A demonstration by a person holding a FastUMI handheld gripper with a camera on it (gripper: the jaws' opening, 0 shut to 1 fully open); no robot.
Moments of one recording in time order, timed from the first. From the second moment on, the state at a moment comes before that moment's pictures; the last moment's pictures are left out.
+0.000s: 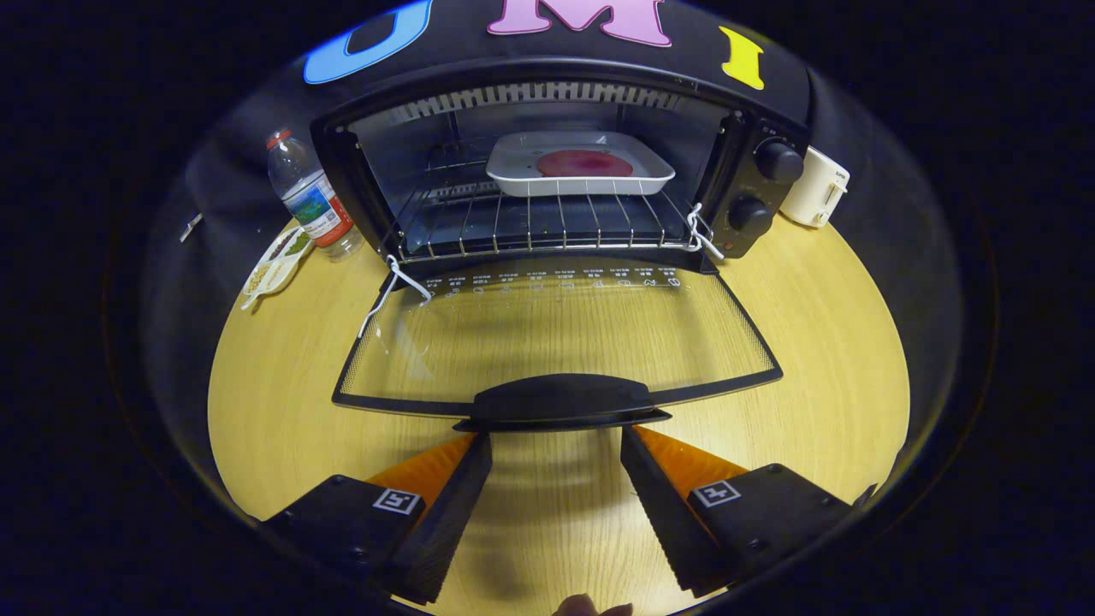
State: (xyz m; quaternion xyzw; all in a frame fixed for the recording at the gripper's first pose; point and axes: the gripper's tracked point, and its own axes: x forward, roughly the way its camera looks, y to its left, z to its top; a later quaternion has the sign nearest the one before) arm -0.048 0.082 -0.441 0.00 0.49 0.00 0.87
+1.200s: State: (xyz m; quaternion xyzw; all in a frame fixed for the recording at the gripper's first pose) arm -0.004 -0.036 -0.117 -0.01 0.14 0.01 0.99
